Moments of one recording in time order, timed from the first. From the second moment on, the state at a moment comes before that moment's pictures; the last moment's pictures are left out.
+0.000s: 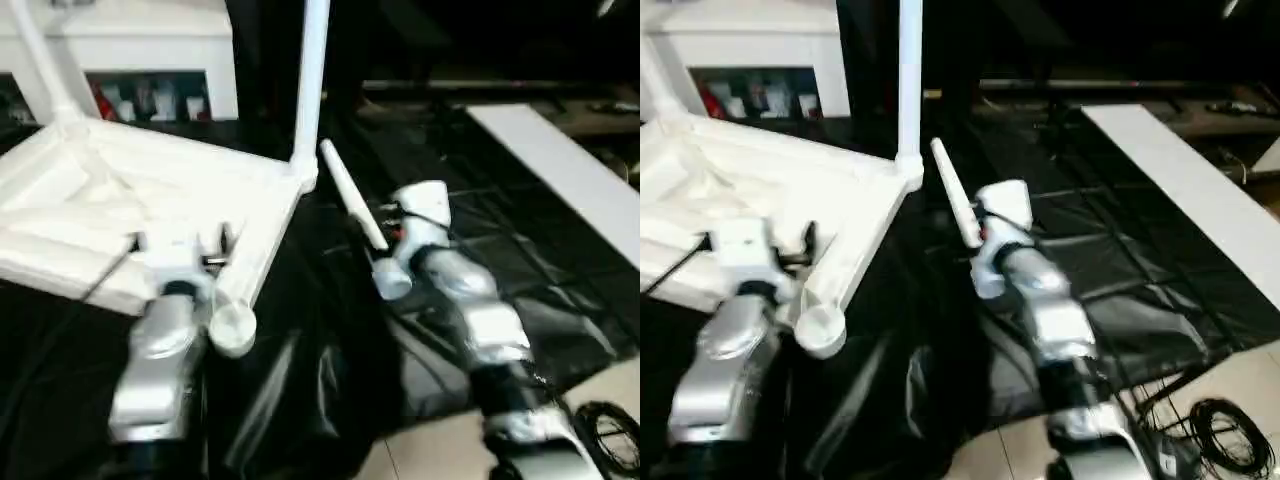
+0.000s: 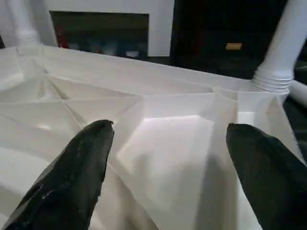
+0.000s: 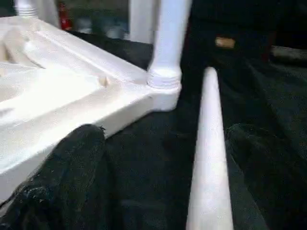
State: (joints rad) left arm -0.19 0.09 0.14 -0.01 -0.02 0.24 0.04; right arm -0.56 -0.06 0.11 0.37 0.04 0.25 0.30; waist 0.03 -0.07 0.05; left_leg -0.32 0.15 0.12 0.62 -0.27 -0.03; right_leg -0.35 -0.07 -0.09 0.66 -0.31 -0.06
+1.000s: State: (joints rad) left arm -0.20 0.27 -0.04 -0.08 -0.09 0.29 -0.35; right arm -0.87 -0.15 -0.03 0.74 0.01 0.59 0.08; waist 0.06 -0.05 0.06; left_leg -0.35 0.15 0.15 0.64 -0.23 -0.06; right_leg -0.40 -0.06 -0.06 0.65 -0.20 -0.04
